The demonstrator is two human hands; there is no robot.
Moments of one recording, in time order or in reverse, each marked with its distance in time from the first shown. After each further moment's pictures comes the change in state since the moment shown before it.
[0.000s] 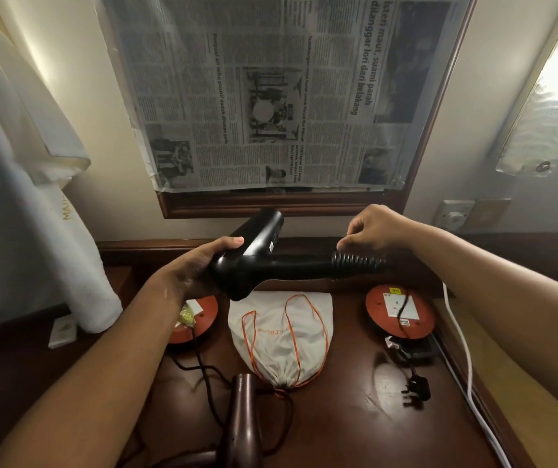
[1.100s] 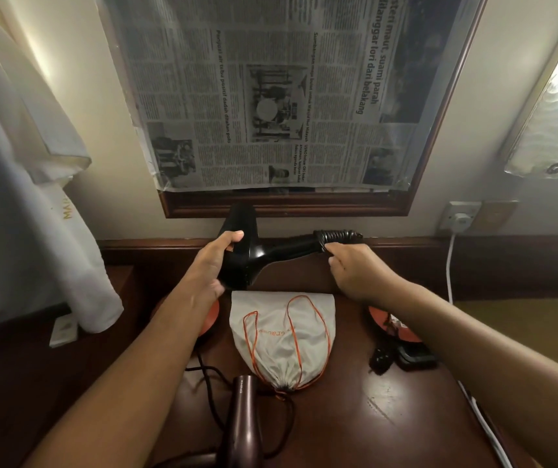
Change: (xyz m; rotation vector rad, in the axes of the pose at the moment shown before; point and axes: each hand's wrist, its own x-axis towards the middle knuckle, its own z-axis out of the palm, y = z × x) left_hand 0.025 -0.012 0.024 -0.237 0.449 0.213; right_hand -0.039 -0.045 0.062 -0.123 0.142 -0.063
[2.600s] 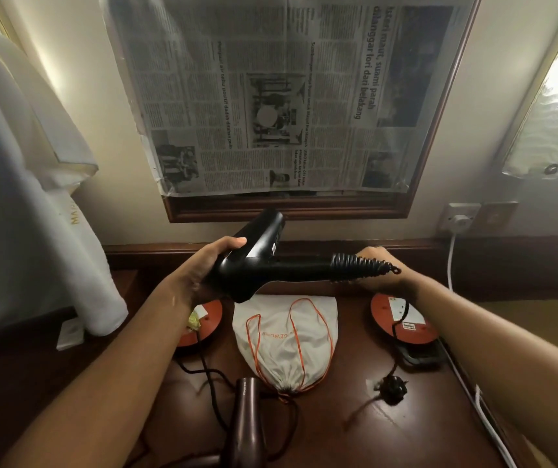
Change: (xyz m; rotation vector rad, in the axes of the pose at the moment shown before) left_hand -0.021 0.019 -0.017 0.153 -0.383 -0.150; right_hand 0.012 0.057 -0.002 0.180 -0.149 0.171
